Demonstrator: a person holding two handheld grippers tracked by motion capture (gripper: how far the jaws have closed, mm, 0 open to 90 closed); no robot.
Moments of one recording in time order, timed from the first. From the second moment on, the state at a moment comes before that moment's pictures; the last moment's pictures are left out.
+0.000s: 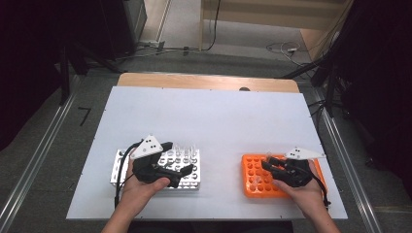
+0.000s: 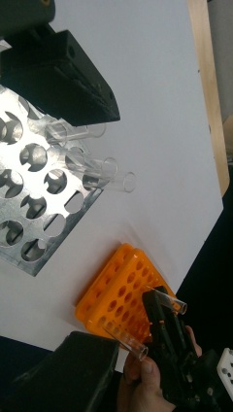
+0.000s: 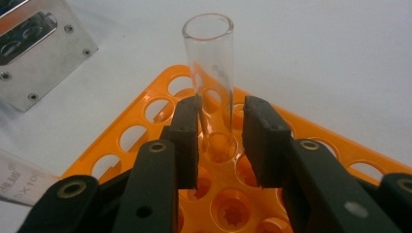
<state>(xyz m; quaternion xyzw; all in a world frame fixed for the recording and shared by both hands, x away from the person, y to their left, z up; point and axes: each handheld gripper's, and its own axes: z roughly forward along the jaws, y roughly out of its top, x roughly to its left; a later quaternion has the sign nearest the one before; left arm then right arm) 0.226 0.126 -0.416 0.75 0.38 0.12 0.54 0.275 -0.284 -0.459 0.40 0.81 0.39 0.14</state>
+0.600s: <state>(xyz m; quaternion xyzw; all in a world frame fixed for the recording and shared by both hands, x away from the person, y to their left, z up) 0.223 0.124 -0.415 0.75 0.37 0.12 0.54 0.271 -0.277 -0.461 0.40 0.82 0.38 0.16</state>
